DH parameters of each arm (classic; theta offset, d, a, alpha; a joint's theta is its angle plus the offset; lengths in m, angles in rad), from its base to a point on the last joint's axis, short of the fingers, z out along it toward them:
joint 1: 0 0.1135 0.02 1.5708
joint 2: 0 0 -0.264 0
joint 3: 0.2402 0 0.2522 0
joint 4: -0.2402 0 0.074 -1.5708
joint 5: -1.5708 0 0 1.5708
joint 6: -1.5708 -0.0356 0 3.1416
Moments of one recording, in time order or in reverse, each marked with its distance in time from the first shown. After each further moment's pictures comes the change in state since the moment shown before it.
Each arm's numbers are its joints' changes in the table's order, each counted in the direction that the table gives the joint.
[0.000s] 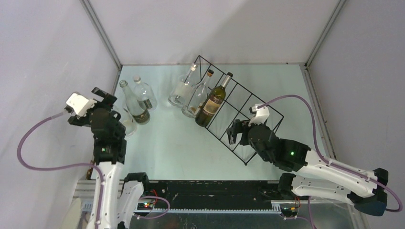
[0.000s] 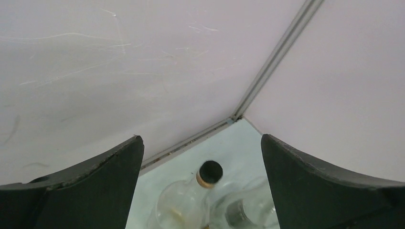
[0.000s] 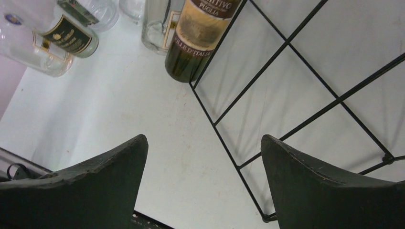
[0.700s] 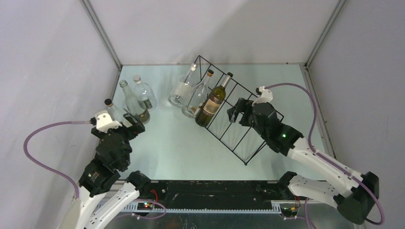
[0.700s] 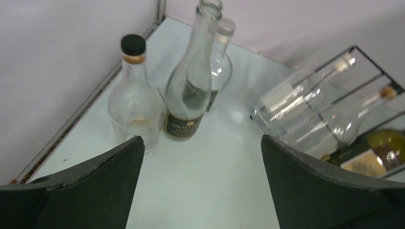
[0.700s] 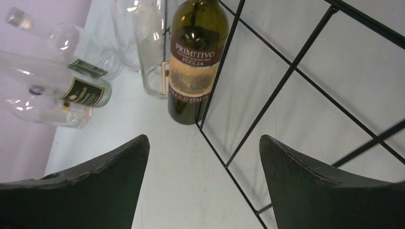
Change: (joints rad) left arm -0.646 0.317 0.027 -0.632 0.095 0.109; right arm -0.376 -0.101 0.004 0.199 0.317 -0.048
